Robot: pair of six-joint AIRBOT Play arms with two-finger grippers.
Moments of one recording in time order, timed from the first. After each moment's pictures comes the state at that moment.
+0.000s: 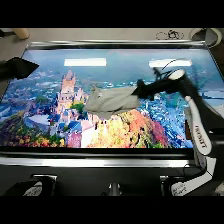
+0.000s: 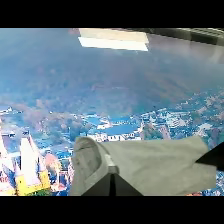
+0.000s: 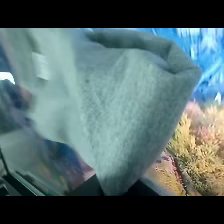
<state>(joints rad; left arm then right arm) 0.10 -1.03 1.40 0.90 -1.09 -1.34 -0.01 -1.72 1.57 -0.68 1.25 1.57</state>
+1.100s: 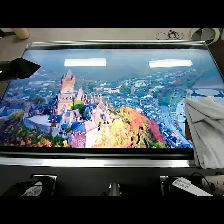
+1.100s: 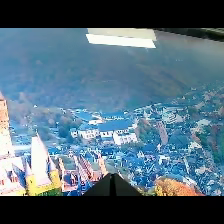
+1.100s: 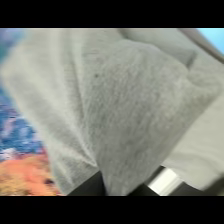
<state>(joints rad) 0.10 -1.07 1.40 0.91 -1.07 -1.33 -0.98 -1.29 1.64 -1.30 1.81 1.73</state>
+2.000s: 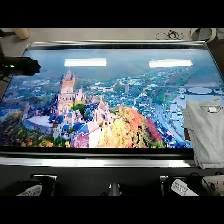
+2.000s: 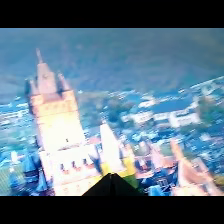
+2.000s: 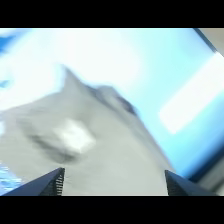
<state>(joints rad) -0.08 -1.26 1.61 1.47 -1.16 -1.51 -0.56 -1.24 1.61 -1.62 1.37 1.62</state>
